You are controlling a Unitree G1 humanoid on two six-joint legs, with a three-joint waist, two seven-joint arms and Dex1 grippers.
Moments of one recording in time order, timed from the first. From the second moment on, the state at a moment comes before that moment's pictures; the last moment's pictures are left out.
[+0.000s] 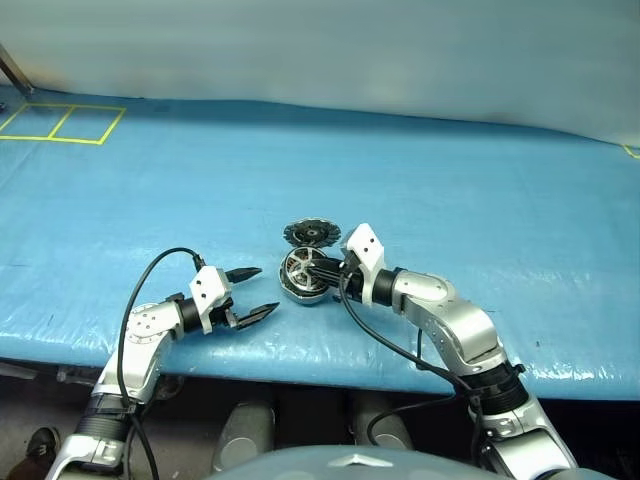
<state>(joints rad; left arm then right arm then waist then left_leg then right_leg) -0.06 0.49 -0.08 0.14 -0.24 -0.12 -0.98 -0.27 -0.32 0.27 -0.23 0.30 0.62 0.64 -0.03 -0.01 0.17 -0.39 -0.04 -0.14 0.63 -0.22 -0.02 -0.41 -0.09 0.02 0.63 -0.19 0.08</state>
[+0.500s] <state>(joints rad) -0.06 0.49 -0.08 0.15 -0.24 -0.12 -0.98 -0.30 -0.35 0.31 -0.30 0.26 0.64 0.64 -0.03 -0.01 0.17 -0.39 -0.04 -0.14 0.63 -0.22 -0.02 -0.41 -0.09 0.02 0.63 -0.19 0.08</state>
